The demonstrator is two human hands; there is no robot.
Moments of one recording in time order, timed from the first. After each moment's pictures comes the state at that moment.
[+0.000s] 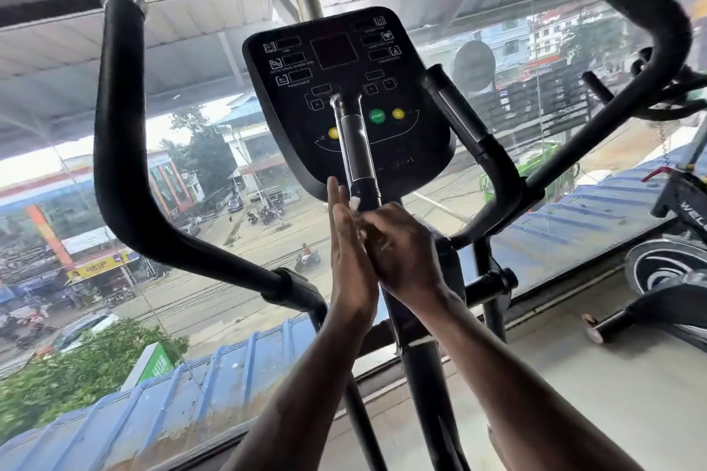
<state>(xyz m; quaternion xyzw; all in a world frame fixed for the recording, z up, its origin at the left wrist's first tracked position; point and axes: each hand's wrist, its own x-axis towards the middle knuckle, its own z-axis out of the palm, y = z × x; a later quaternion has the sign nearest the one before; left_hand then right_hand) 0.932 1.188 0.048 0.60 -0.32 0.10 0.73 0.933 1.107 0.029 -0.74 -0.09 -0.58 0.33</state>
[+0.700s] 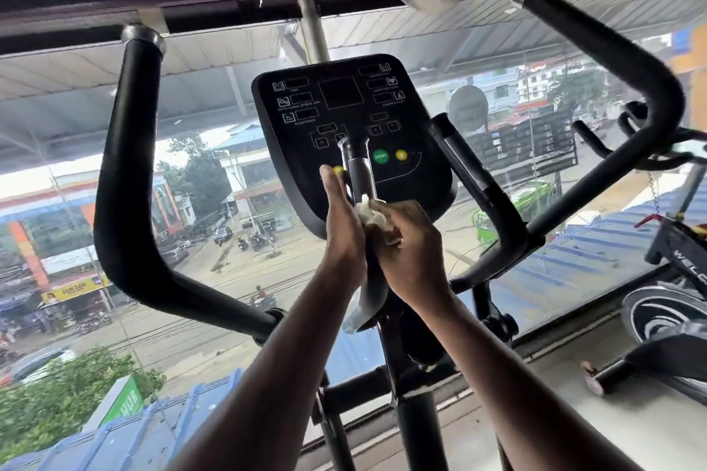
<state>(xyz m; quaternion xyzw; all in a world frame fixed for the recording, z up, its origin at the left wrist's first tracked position) 0.969 1.166 0.135 0.58 -0.29 0.02 0.76 0.960 1.086 0.070 -0.70 -0.08 -0.61 0.38</state>
